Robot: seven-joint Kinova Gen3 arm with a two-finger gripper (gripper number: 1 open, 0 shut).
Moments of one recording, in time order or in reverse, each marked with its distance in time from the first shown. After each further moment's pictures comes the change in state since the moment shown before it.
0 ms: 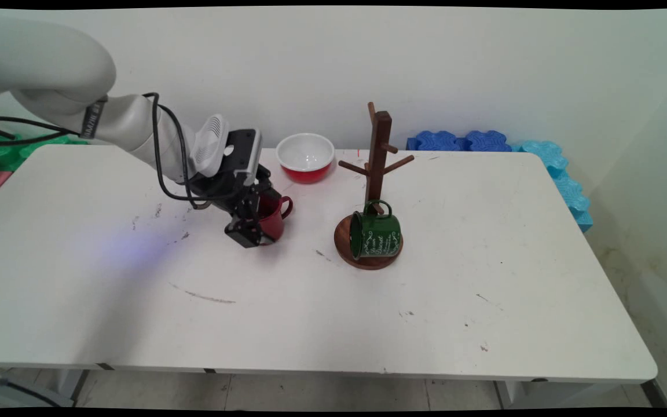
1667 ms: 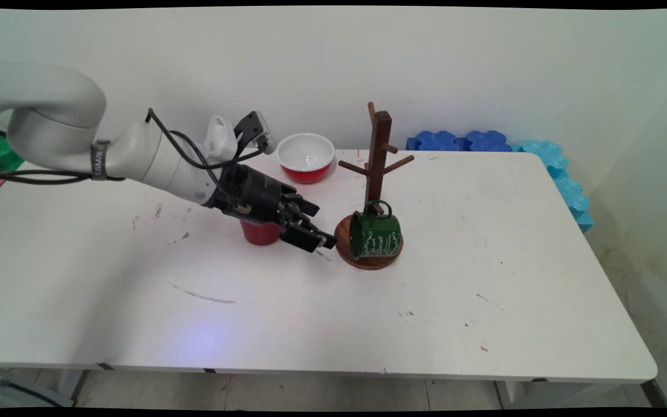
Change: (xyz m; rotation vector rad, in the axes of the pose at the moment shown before) arm 0.023 0.039 0.015 -0.076 0.326 -0.617
